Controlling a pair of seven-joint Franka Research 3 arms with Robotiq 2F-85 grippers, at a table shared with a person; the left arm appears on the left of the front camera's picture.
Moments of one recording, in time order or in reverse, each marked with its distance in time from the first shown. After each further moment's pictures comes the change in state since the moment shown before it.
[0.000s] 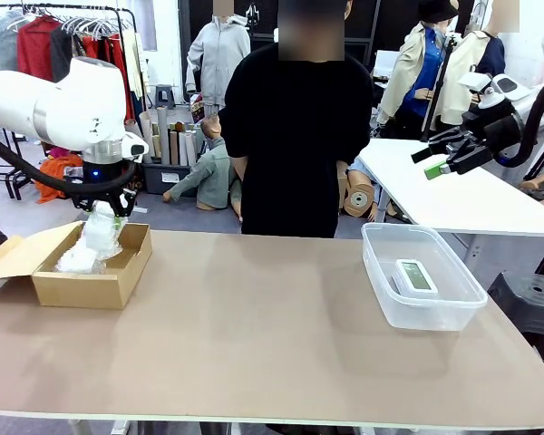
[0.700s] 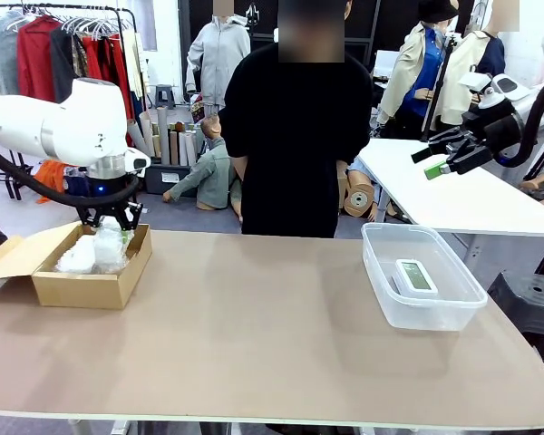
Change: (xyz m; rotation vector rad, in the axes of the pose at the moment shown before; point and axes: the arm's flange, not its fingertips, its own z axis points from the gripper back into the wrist) left arm 0.002 -0.005 -0.036 -0.055 0.044 0.022; right arm 0.000 0.000 0.000 0.000 0.000 0.000
